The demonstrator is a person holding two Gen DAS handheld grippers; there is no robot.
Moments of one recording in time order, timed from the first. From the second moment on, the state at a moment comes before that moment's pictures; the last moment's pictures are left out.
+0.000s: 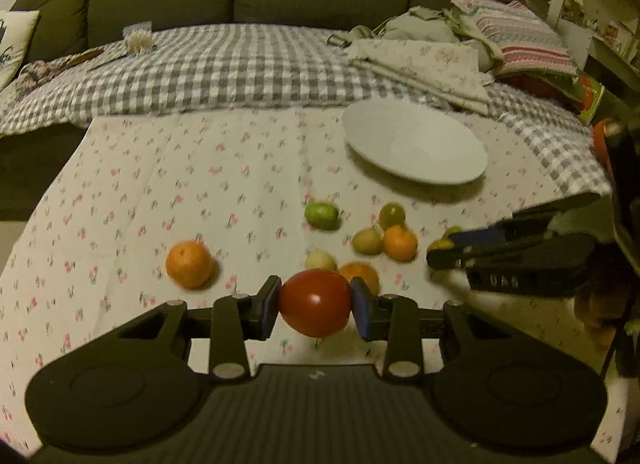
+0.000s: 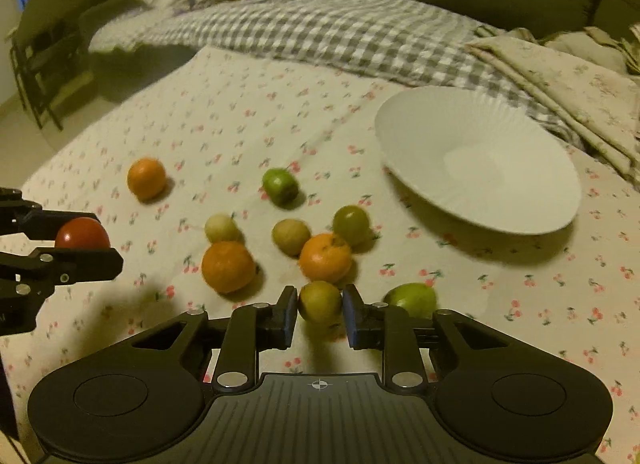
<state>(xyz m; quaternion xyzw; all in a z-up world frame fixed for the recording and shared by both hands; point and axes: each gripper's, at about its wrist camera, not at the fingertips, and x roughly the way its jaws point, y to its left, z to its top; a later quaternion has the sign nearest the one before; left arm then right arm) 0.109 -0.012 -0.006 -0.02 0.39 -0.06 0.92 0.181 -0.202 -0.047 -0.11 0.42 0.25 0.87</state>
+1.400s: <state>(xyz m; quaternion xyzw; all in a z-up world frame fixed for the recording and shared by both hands) 0.307 -0.100 -0.040 0.07 0.34 -0.17 0.92 0.282 -0.275 -0.030 -0.07 0.36 0.14 0.92</state>
